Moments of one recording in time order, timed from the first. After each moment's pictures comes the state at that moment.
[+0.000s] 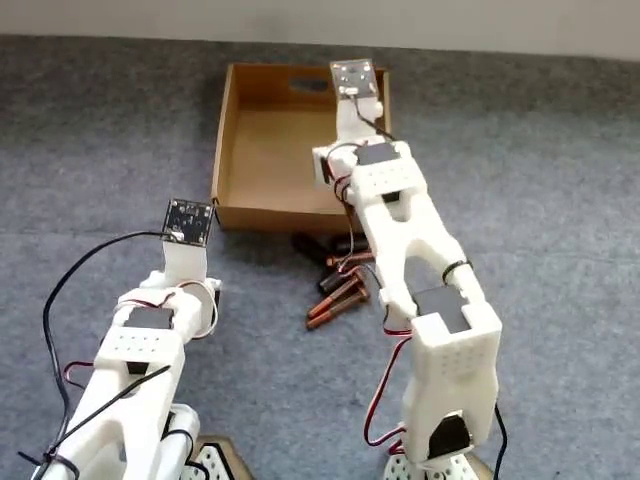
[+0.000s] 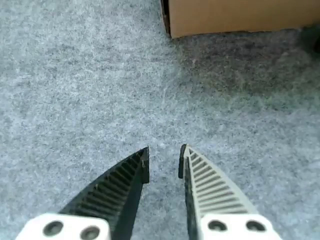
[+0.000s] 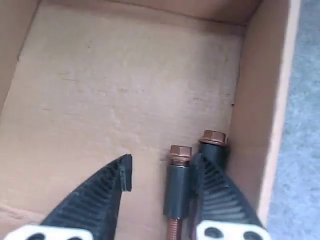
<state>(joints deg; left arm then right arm) -4.1 -41.4 76.9 30.4 -4.8 -19.3 24.9 -12.8 48.7 -5.2</state>
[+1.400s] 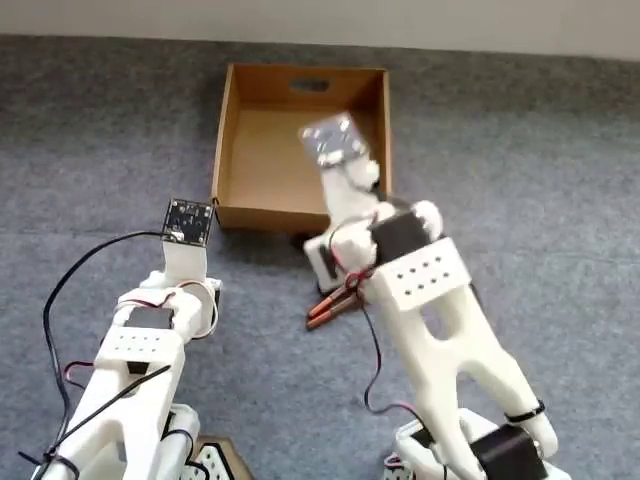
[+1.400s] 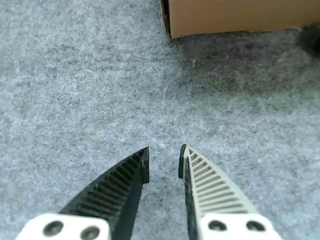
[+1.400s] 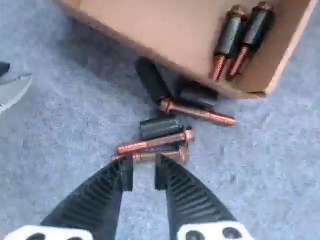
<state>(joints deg) -4.1 -41.4 76.9 30.4 -4.9 -30.7 -23.6 23.3 74.3 0.1</state>
